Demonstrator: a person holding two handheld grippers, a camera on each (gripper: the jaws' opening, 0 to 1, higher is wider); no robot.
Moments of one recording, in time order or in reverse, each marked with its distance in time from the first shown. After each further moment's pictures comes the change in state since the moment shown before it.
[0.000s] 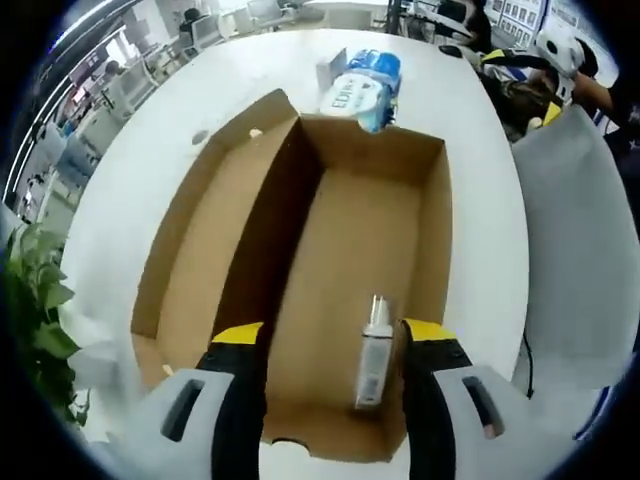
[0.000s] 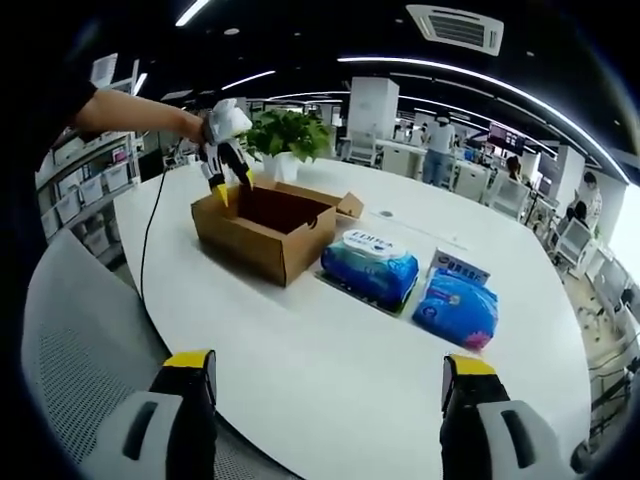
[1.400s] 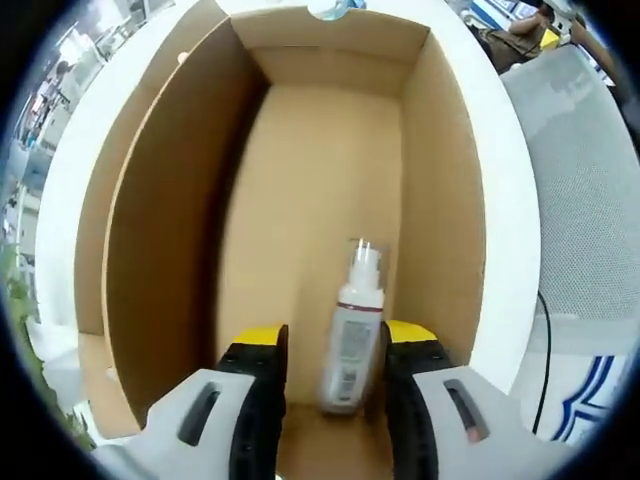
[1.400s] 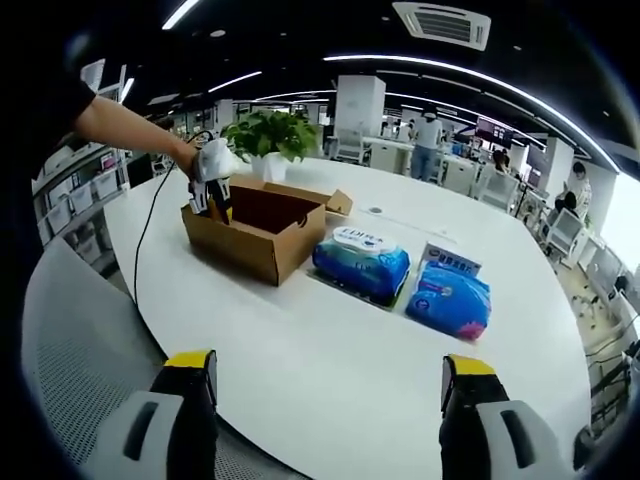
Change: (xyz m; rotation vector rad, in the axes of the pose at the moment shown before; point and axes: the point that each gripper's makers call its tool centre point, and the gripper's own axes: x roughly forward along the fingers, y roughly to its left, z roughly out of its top) left arm 0.051 -0.021 -0.051 0.092 0.199 -0.090; right arm -0.003 -0.005 -0.003 0.041 0.004 -0.042
